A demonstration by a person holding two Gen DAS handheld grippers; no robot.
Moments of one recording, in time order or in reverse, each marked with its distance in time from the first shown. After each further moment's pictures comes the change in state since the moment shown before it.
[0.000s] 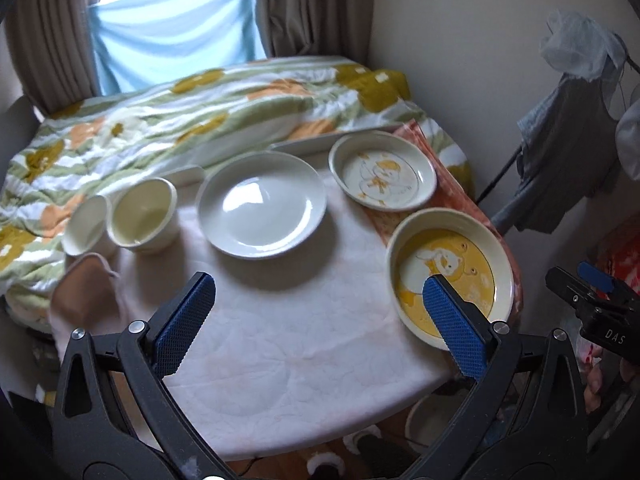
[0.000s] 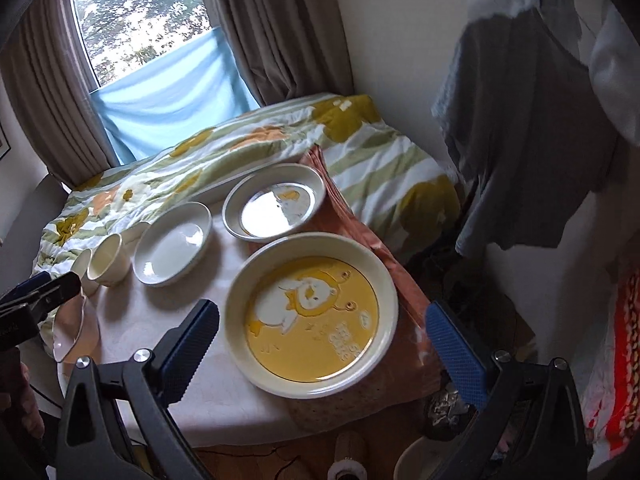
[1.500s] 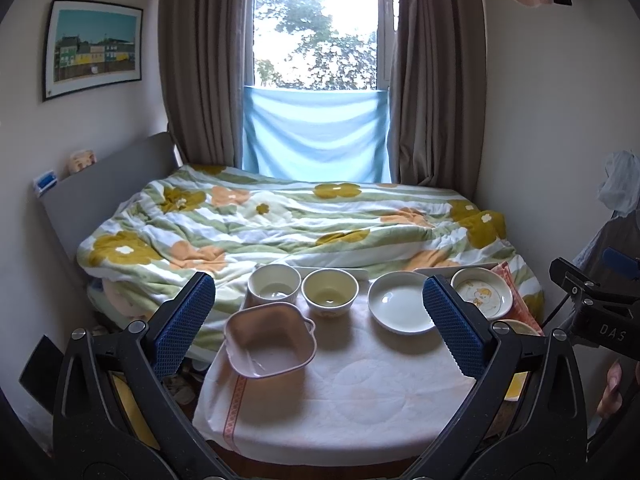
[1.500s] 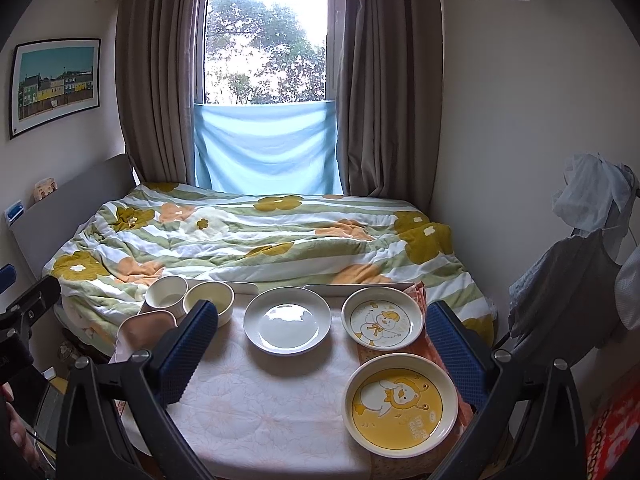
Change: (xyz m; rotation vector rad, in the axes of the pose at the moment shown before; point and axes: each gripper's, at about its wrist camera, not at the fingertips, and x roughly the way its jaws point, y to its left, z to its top) left arm -0.259 0.098 -0.057 -0.246 -0.486 0.372; right arm -0.137 0.183 0.025 -0.357 -0.329 0.105
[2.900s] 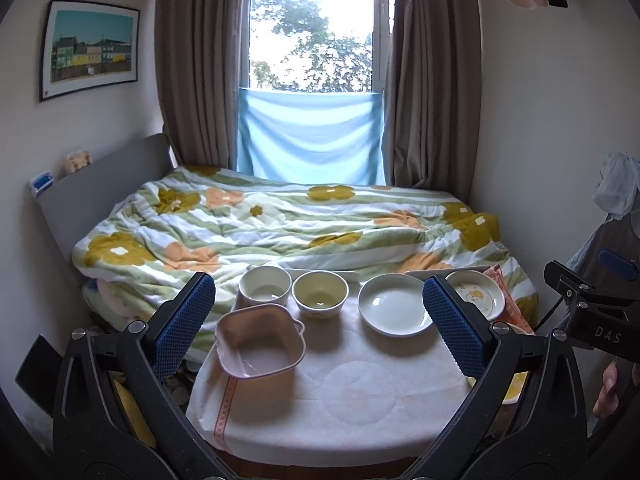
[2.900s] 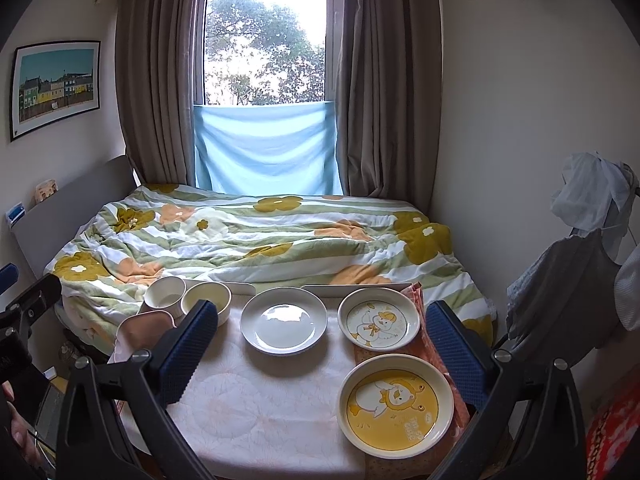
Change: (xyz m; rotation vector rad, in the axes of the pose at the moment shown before) left arm -0.003 -0.009 0.003 0.003 -0.004 -0.010; right arm -0.004 -0.003 -0.001 0.001 -0.007 0.003
